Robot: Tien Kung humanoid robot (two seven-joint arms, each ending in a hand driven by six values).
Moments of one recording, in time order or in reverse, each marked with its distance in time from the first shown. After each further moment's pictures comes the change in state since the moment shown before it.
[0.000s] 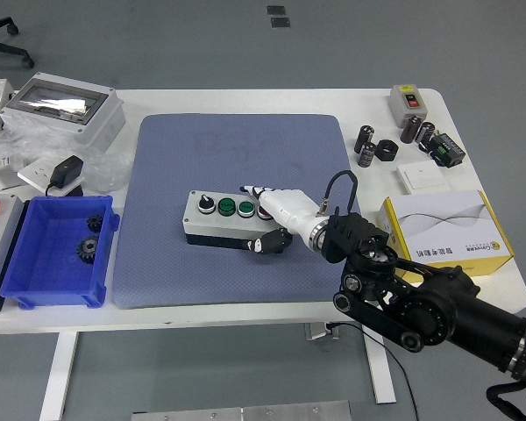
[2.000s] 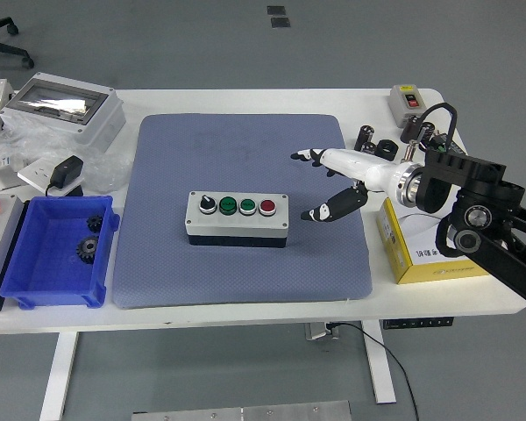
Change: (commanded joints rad) left arm -0.001 0.002 -0.007 -0.008 -0.004 -0.036 0.006; right arm 0.046 -0.394 0.237 0.411 0.318 0.462 -0.068
